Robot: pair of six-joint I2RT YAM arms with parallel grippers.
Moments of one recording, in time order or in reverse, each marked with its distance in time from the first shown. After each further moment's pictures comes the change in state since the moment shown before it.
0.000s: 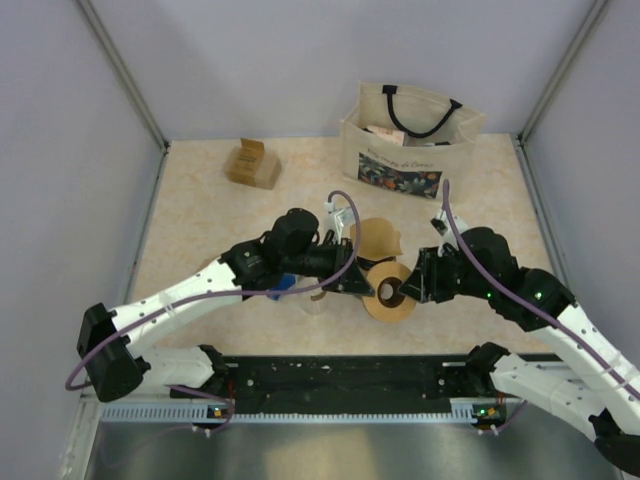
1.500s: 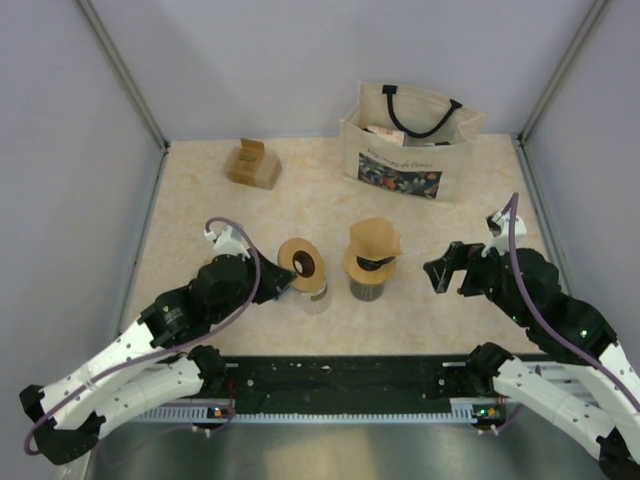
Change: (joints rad) left arm 0.026 -0.573 -0.220 -0.362 -0.758 -0.230; right arm 0.006 -0.216 -0.002 0.018 0.393 -0.053
